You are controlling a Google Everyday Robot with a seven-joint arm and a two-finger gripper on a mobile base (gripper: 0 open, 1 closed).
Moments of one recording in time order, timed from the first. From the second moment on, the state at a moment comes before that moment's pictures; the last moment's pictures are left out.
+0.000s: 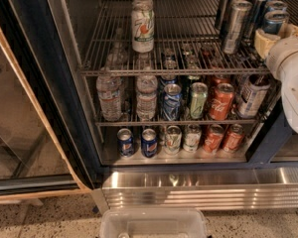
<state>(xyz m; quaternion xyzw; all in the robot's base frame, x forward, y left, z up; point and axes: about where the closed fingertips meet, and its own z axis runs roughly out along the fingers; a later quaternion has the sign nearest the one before) 0.641 -0.327 0.984 -0.04 0.70 -0.12 0.71</state>
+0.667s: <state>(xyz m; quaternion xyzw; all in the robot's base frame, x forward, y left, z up) 0.628 -0.326 0.989 -0.06 0.70 -0.11 0.71</state>
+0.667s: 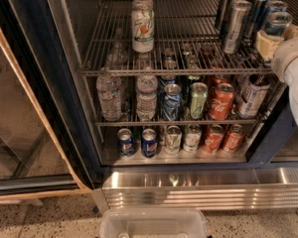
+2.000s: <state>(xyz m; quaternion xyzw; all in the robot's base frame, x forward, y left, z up) 0.590 -0.316 1.019 -0.07 0.69 -0.05 0.72</state>
